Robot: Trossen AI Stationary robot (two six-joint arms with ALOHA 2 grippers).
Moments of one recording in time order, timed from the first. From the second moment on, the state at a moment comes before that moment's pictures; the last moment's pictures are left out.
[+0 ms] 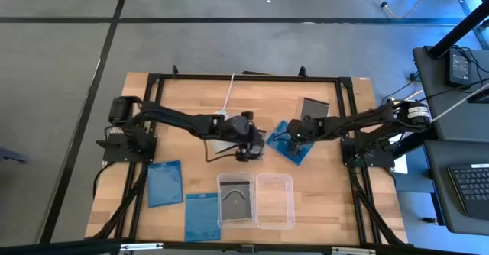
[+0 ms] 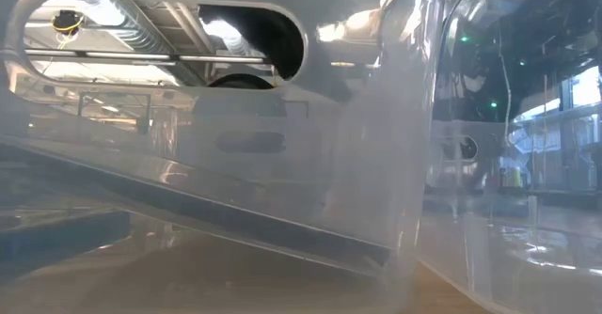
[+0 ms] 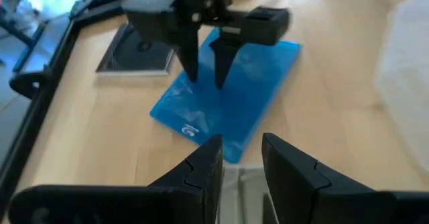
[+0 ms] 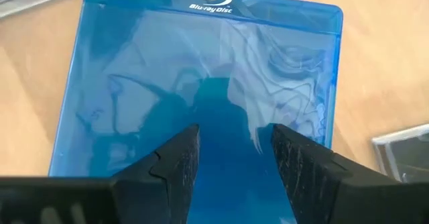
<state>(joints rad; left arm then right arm) 0.02 1.77 1.16 -0.01 -0.13 0.23 -0.12 1.42 0.53 -0.25 0.21 0.35</state>
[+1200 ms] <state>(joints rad) 0.11 2.03 1.28 0.06 0.11 0.09 -0.16 1.41 0.54 -0.19 0.21 0.34</state>
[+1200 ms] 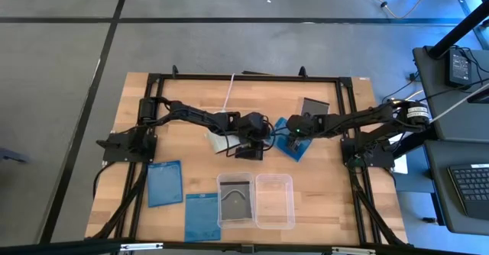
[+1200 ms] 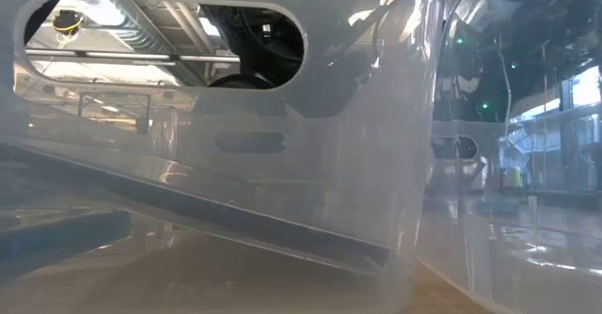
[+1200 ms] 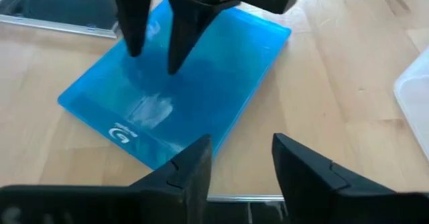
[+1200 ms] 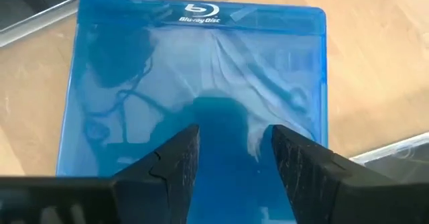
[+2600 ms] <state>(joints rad) 0.09 2.03 1.28 0.10 0.02 0.30 -0.23 1.35 0.56 -0.24 0.22 0.25</state>
